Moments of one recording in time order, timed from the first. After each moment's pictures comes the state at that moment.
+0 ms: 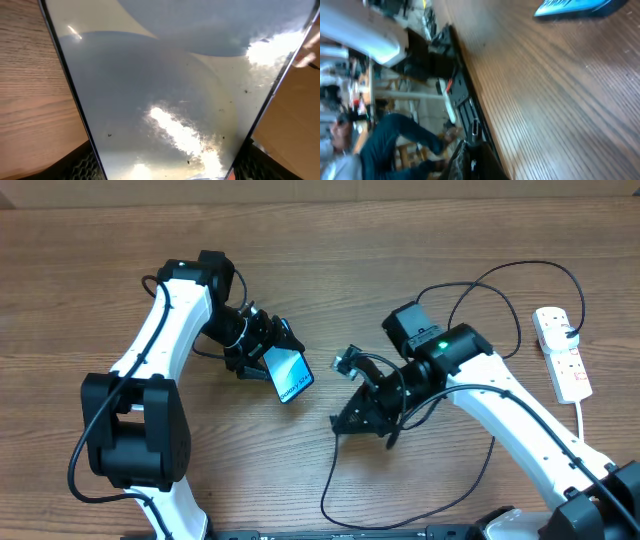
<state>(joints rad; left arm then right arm) -0.12 1.95 1.53 -1.31 0.69 -0.50 0.50 1.53 1.18 -1.10 -0.94 -0.34</state>
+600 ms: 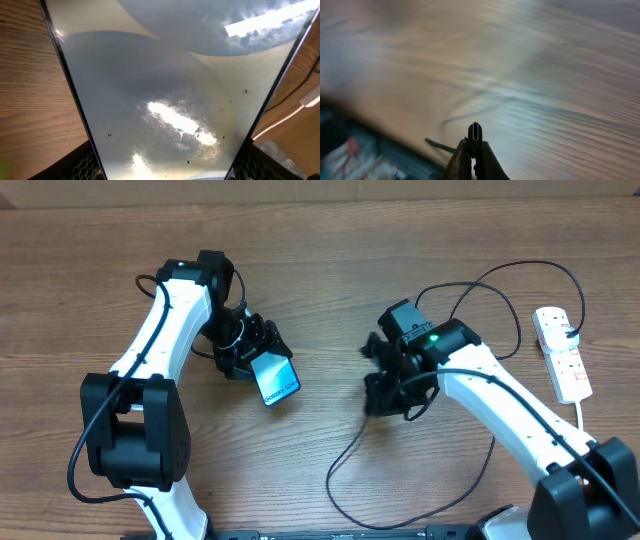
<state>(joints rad) -0.12 1.95 1.53 -1.30 0.50 -0.47 0.47 1.62 1.18 -1.09 -0.37 0.23</state>
